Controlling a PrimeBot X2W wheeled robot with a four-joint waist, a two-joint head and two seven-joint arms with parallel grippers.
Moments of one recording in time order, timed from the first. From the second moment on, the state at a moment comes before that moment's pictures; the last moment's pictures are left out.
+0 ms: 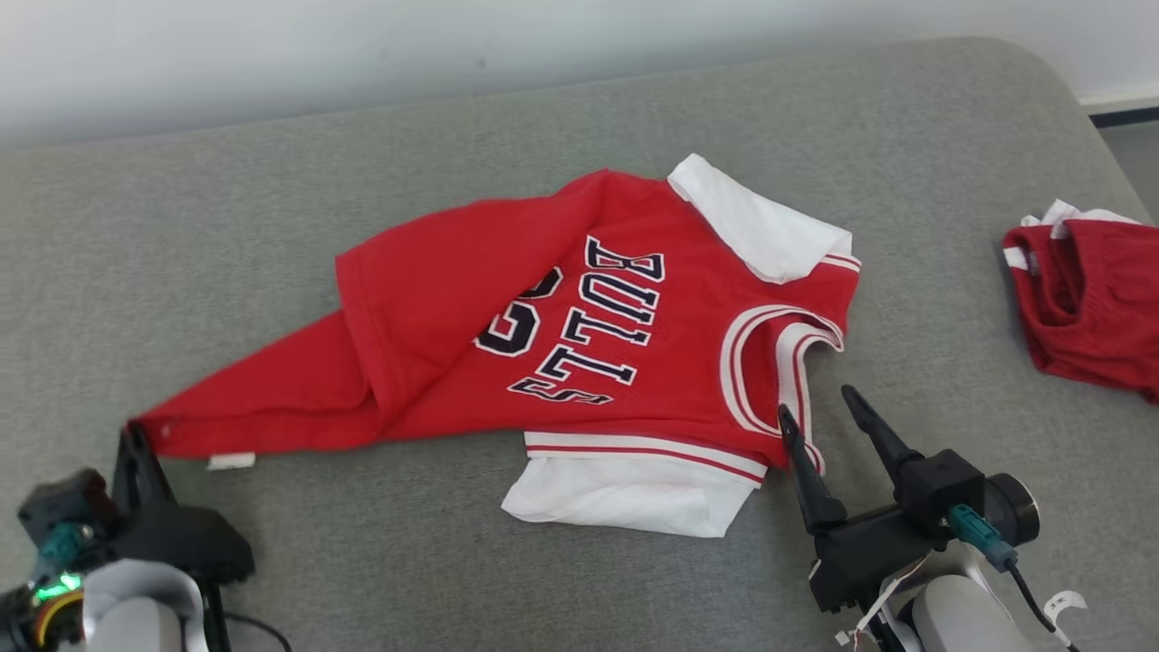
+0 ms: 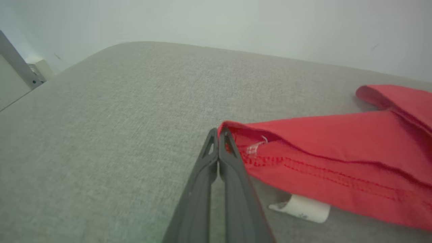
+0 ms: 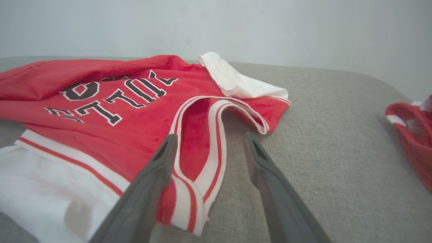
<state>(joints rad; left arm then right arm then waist) -0.45 0.13 0.23 0.67 -0.19 0.05 -0.26 -0.28 -0.19 0.17 0.44 0.11 0.13 -0.26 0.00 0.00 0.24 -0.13</state>
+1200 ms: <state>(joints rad) -0.23 0.05 -0.05 0.40 -0.23 0.06 -0.26 -0.60 -0.26 0.13 0.80 0.15 0.13 -0.26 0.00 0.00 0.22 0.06</state>
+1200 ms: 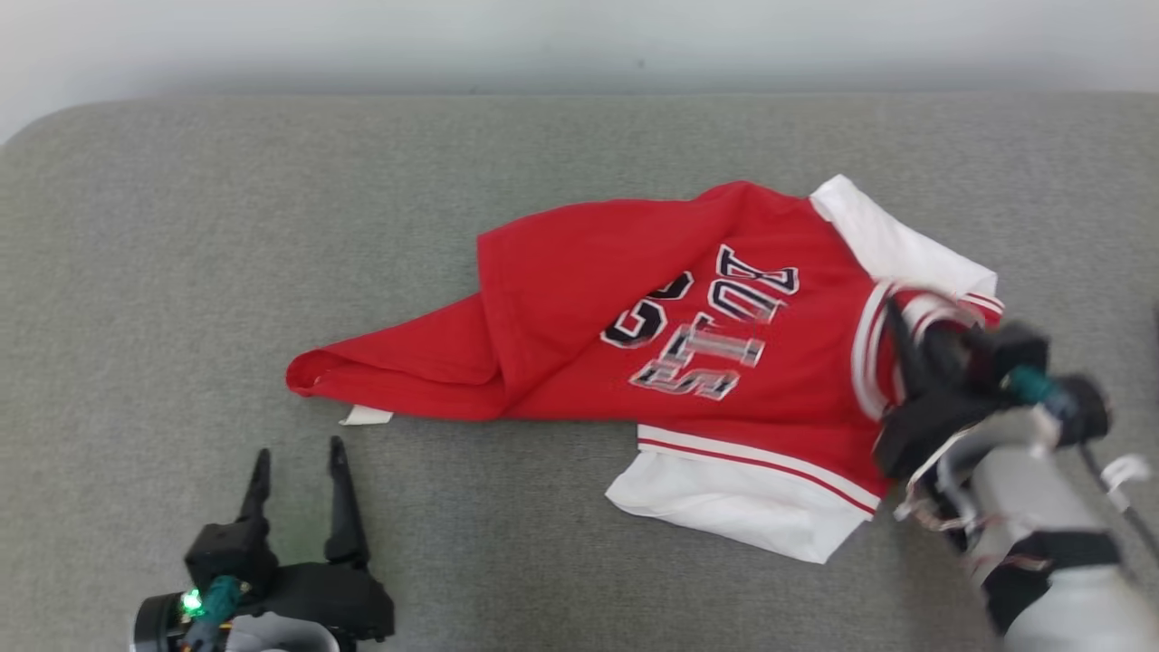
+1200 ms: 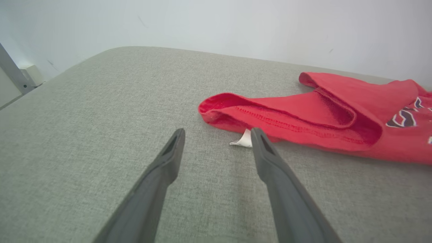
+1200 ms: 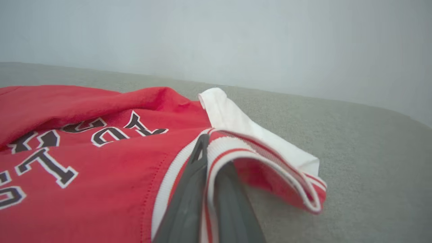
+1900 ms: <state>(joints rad) -0.20 0.05 -0.21 0.40 -0.28 0.07 -0.26 -0.98 -0.43 0.06 1.13 -0.09 0.13 -0.26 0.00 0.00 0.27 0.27</state>
